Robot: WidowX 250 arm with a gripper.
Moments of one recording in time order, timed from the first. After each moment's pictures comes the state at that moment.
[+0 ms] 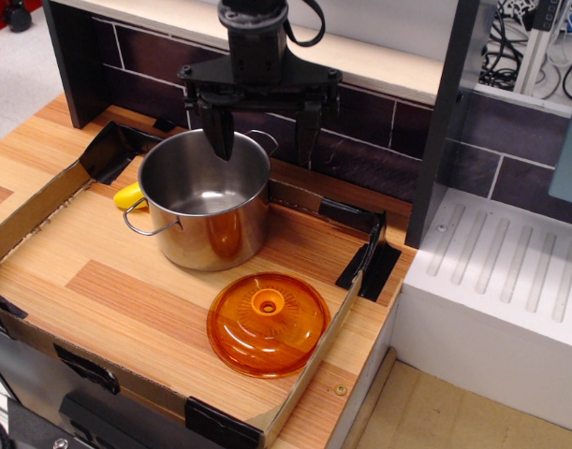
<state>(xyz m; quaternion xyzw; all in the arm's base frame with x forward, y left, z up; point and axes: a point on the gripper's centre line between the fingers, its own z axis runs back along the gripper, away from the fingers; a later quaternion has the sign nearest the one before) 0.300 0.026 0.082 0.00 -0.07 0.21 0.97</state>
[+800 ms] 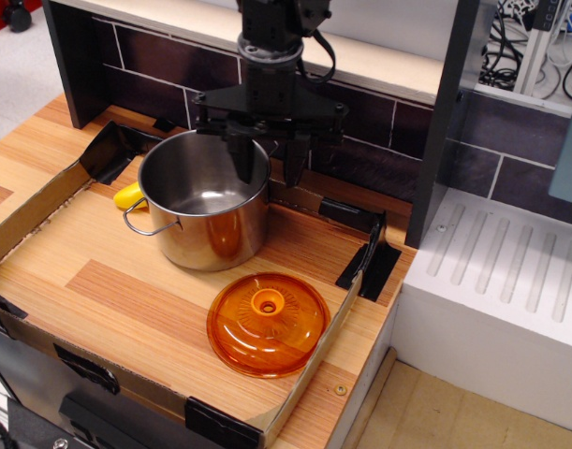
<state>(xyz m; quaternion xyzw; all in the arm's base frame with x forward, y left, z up) 0.303 0.020 0.058 0.03 -0.05 0.21 0.98</state>
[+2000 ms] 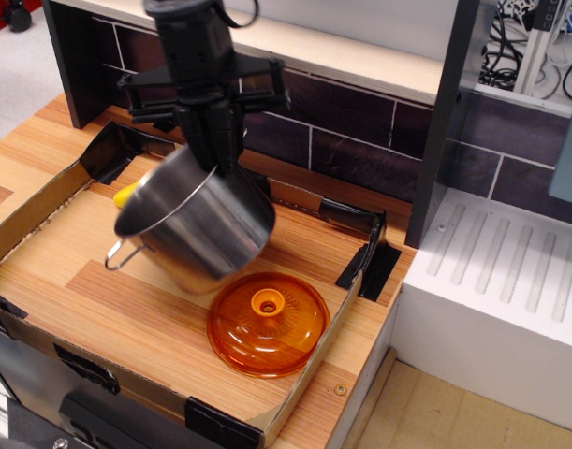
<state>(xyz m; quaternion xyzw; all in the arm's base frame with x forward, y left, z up) 0.256 0.043 0.104 -0.13 0.02 0.21 0.97</state>
